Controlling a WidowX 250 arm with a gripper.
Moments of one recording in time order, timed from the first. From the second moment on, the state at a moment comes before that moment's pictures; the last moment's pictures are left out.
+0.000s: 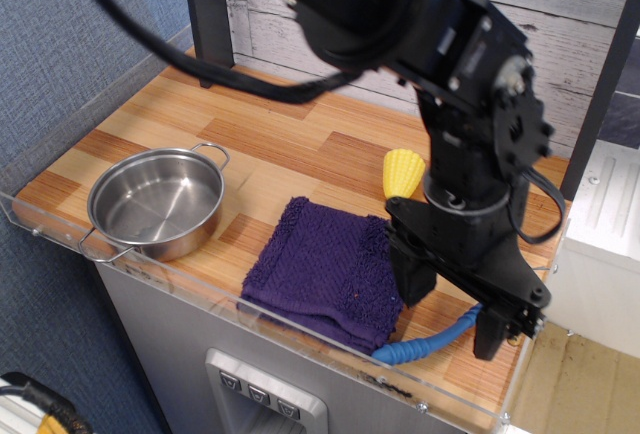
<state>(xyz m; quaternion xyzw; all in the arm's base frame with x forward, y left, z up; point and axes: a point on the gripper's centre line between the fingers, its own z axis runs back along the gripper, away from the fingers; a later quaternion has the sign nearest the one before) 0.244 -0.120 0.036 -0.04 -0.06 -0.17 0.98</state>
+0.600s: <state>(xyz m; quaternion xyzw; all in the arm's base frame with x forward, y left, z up) 0.248 -0.123 0.008 -0.03 -0.04 -0.18 0.98</state>
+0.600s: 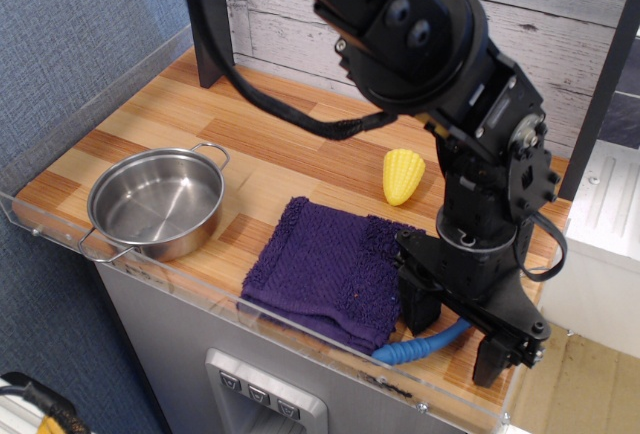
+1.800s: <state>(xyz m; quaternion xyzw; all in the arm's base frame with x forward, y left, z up) 0.261 -0.101 0.083 -0.07 -0.08 -0.13 0.99</state>
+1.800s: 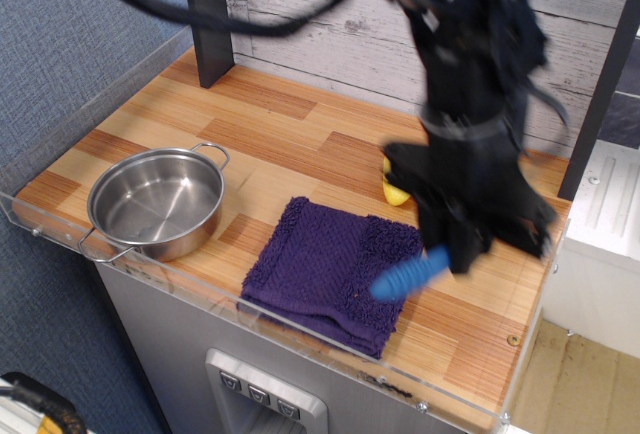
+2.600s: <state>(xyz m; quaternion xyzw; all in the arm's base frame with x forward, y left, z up) 0.305 0.036 0.080 -0.06 -0.06 -0.02 1.00</state>
